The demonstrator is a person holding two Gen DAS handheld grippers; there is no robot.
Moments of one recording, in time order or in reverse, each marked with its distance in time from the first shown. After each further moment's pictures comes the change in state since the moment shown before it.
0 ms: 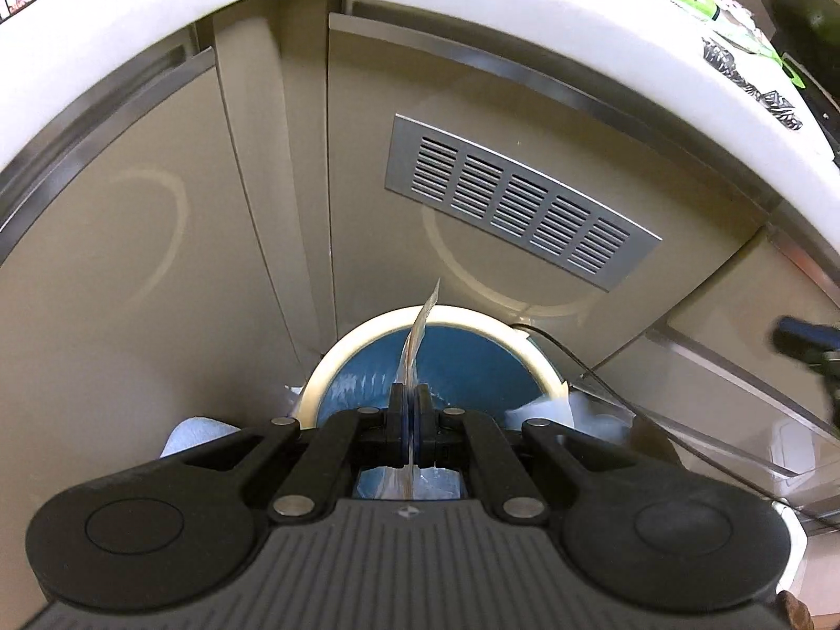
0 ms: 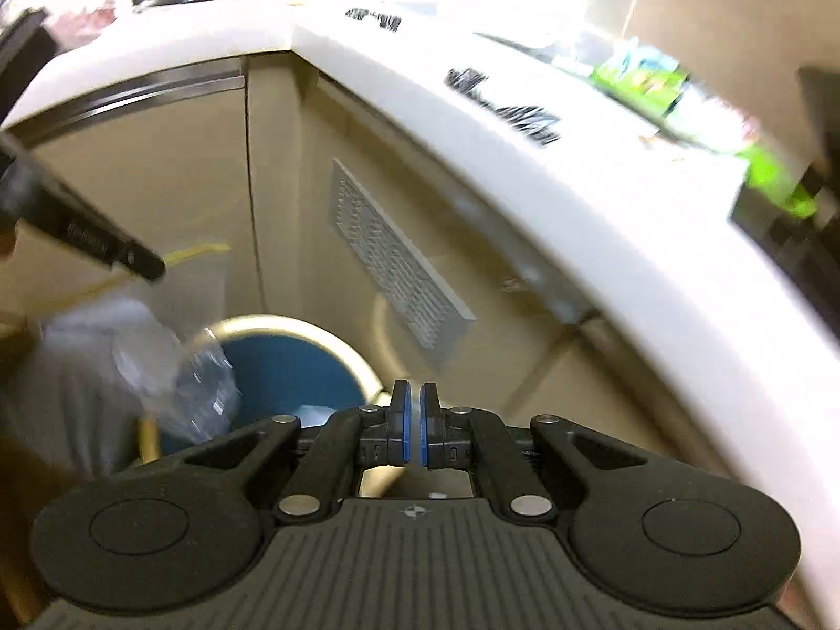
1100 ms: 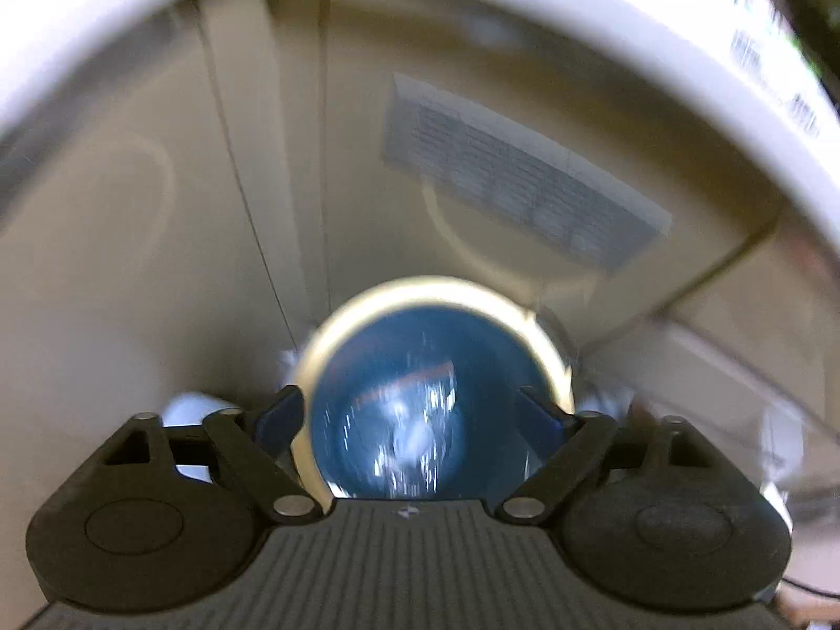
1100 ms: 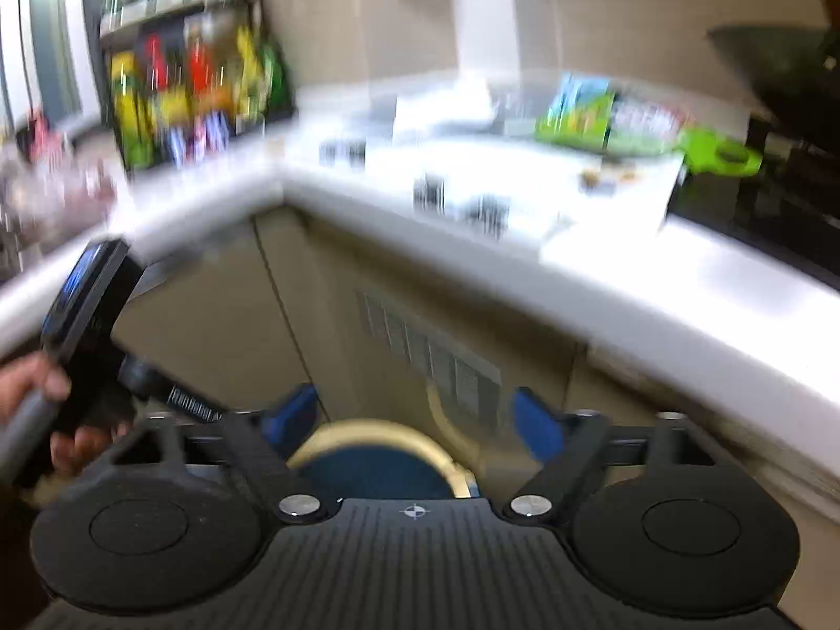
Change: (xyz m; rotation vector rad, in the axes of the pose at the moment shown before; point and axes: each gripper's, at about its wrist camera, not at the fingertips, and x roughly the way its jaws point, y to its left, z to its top) left arm 0.004 0.003 0.013 -0.028 0.048 -0.017; right arm -0.040 -0.017 0.006 0.356 -0.253 0.138
